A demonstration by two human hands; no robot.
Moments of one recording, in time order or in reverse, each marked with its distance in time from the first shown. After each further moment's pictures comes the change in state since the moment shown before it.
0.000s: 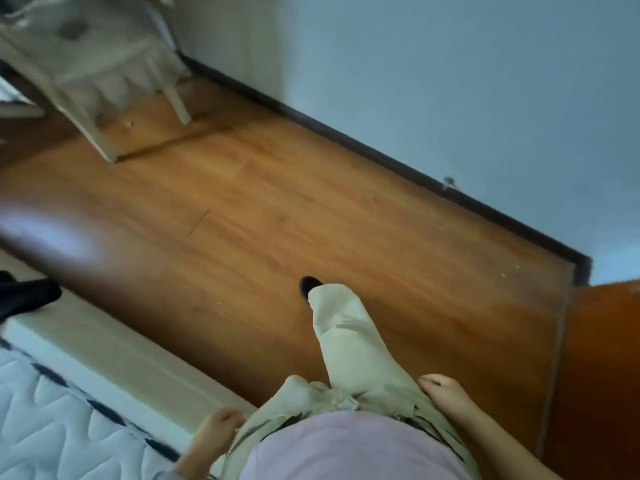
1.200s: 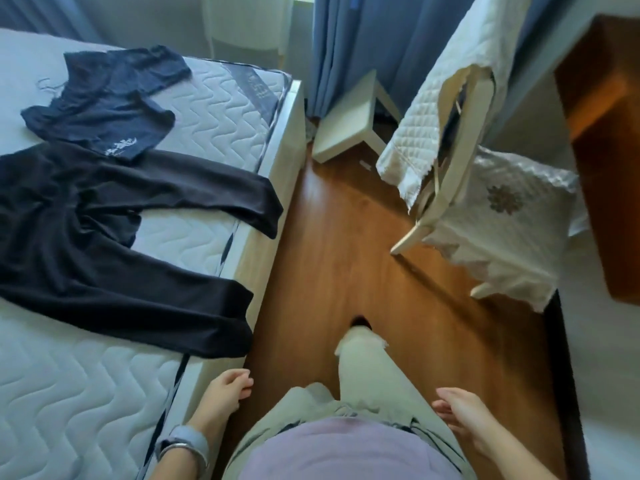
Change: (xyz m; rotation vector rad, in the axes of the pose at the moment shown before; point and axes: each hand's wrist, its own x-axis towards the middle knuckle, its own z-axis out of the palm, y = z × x) left_hand 0.167 0.130 -0.454 -1.308 0.513 -0.268; right_hand 0.086 -0.831 0.277 -0.663 -0.256 -0.370
